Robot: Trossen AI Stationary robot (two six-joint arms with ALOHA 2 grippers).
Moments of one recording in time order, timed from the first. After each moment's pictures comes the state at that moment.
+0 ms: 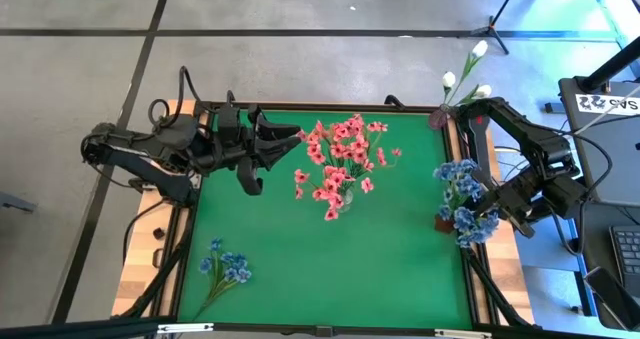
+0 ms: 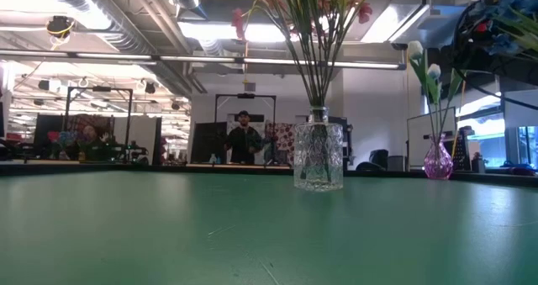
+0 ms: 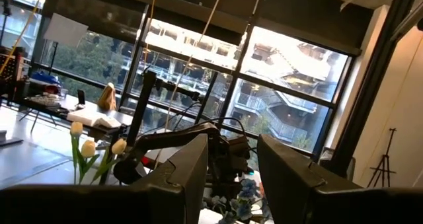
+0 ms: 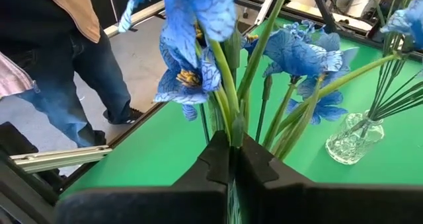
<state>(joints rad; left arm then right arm) -0.22 1.22 1.38 0.14 -0.41 -0.22 1.86 0.58 1.00 -1.42 0.97 0.92</state>
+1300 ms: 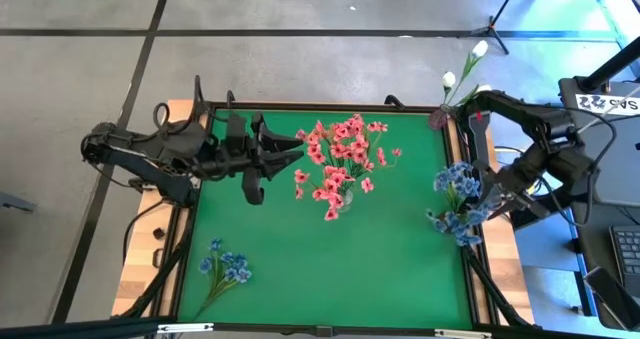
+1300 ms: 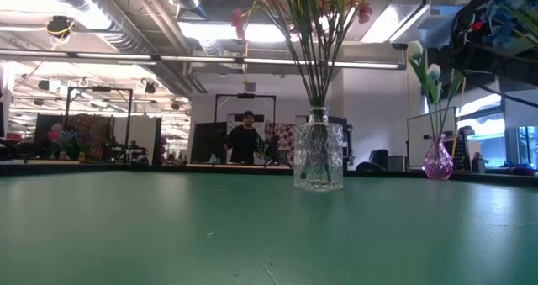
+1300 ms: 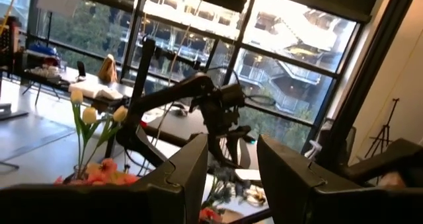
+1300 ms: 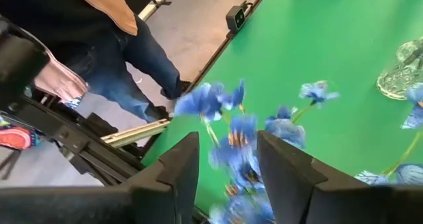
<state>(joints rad) -0.25 1.22 1.38 0.01 -0.41 -0.26 1.86 0.58 1.22 -1.57 0.73 1.13</state>
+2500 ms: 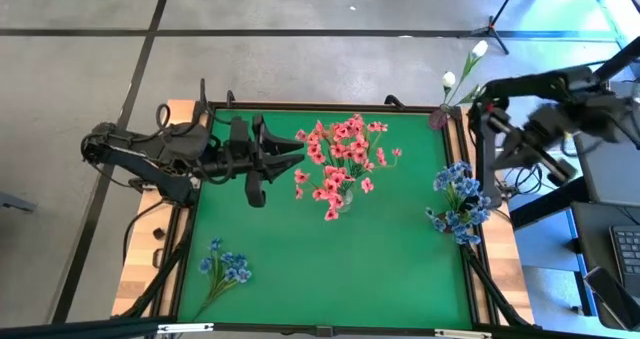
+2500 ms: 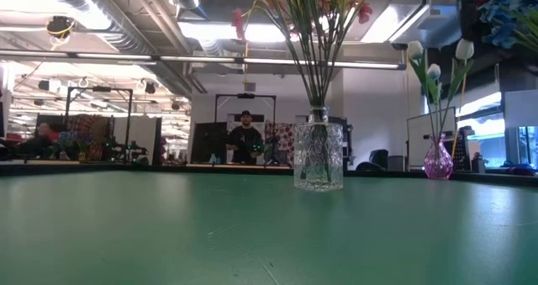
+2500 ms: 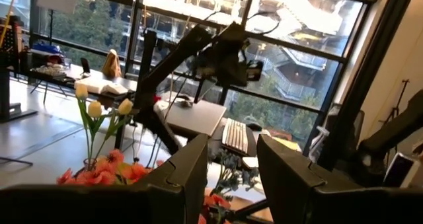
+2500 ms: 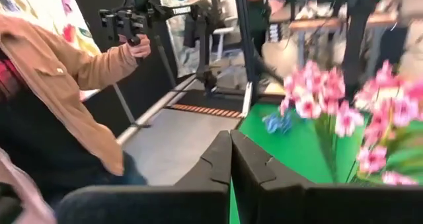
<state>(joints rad) -0.25 1.22 1.38 -0.04 -0.41 -0.23 1.86 0.79 1.77 -1.57 1.21 0.80</state>
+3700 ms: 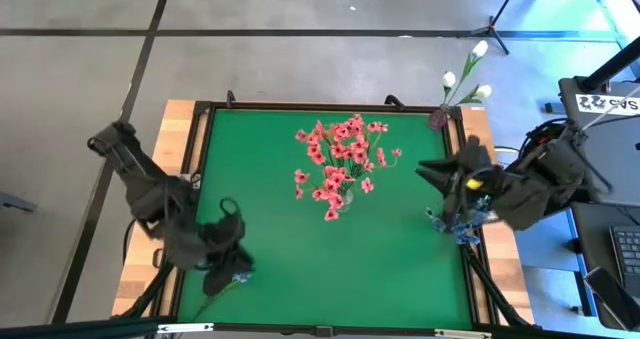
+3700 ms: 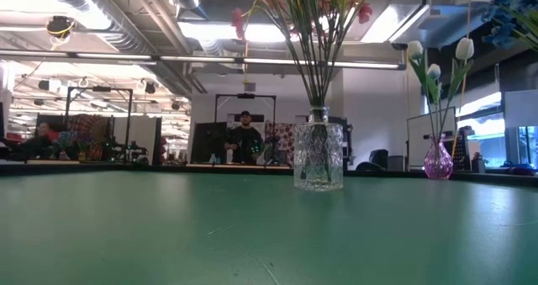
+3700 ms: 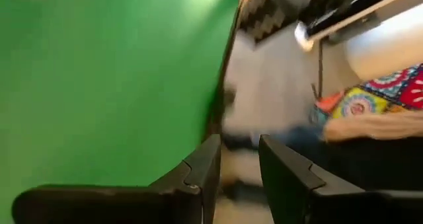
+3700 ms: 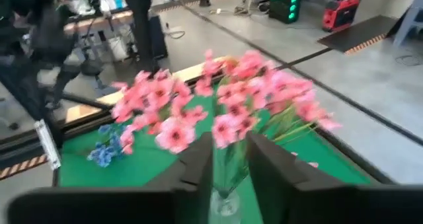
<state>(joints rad) -0.77 1.30 1.38 -0.80 -0.31 -1.15 0.73 1.23 1.74 -1.21 1.01 0.79</state>
